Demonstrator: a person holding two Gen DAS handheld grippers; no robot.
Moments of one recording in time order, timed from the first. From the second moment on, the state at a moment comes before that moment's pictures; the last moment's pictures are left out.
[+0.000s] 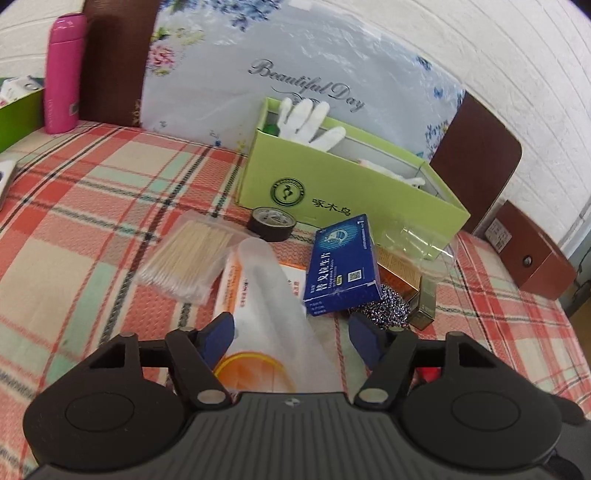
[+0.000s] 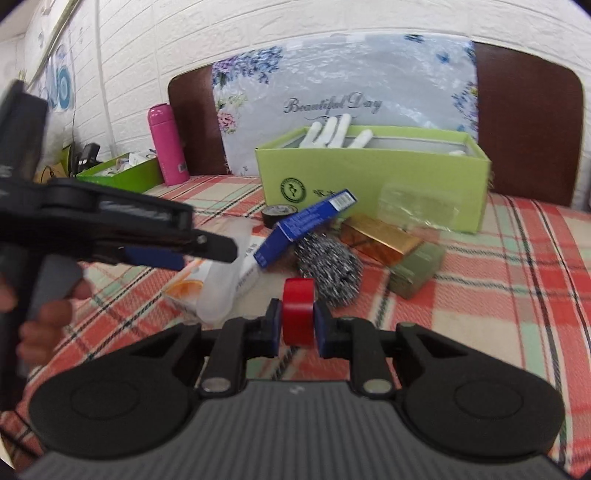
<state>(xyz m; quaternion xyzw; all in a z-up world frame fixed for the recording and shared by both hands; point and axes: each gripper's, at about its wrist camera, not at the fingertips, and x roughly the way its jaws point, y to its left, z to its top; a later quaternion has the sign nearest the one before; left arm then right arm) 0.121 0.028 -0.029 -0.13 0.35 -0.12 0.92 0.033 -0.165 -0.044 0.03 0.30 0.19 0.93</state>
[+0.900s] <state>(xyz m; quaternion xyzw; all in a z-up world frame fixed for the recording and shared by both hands) 0.078 0.005 -0.027 -0.06 0.38 -0.15 0.91 0.009 -0.207 -0.044 0.07 0.30 0.12 0.94</state>
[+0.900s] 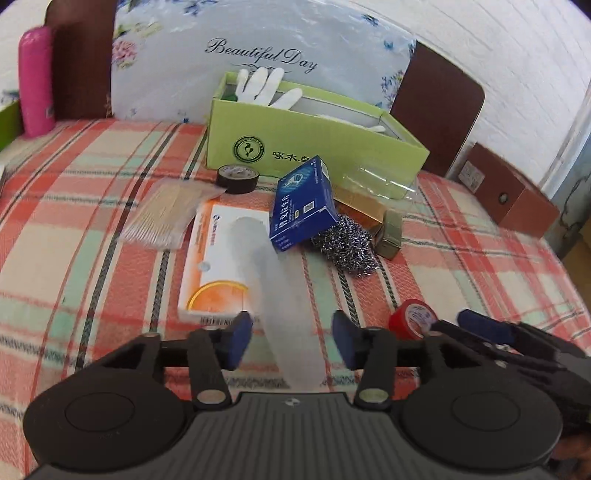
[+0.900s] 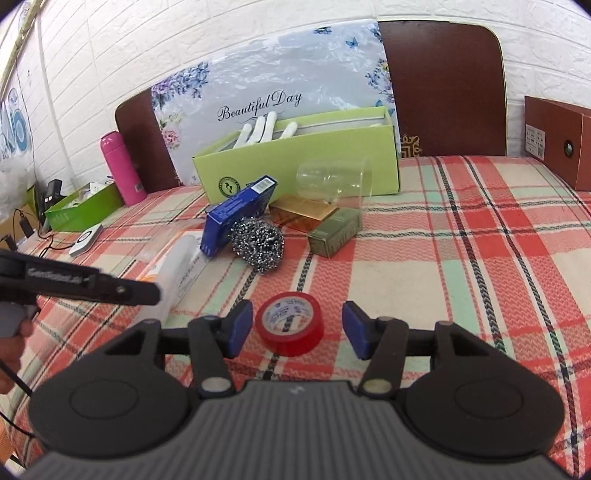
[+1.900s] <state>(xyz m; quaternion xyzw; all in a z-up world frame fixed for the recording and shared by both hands) 0.081 -0.023 -0.047 0.04 0.40 -0.19 0.90 0.031 -0.178 -0.067 -0.05 0.31 0.16 0.94</state>
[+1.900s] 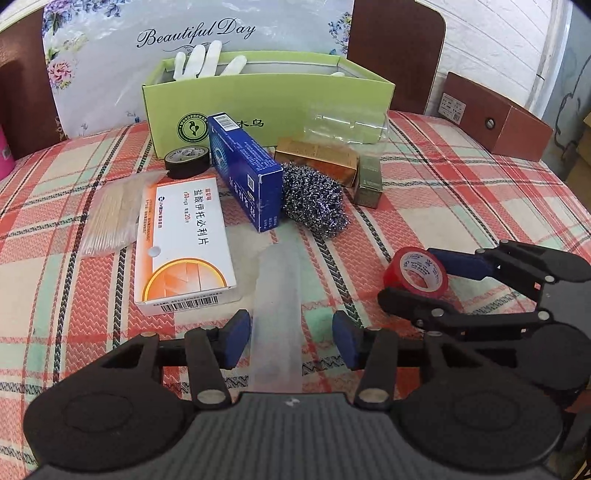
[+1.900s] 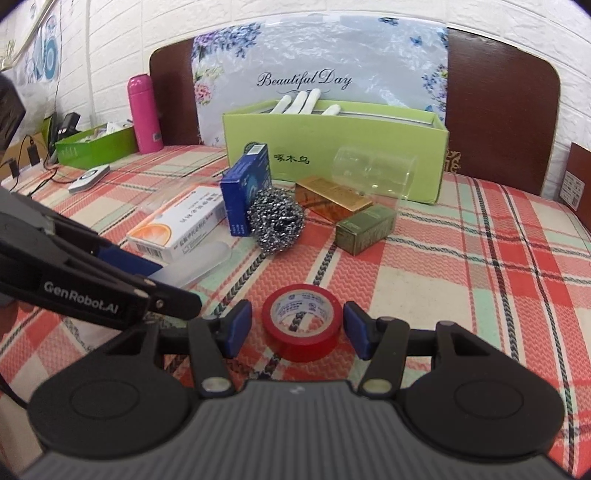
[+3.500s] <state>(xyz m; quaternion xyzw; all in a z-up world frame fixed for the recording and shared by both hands) 0.298 -0.016 0.031 -0.08 0.32 -0.14 0.93 0.258 -0.208 -0.008 -0.06 0.19 0.10 0.97</state>
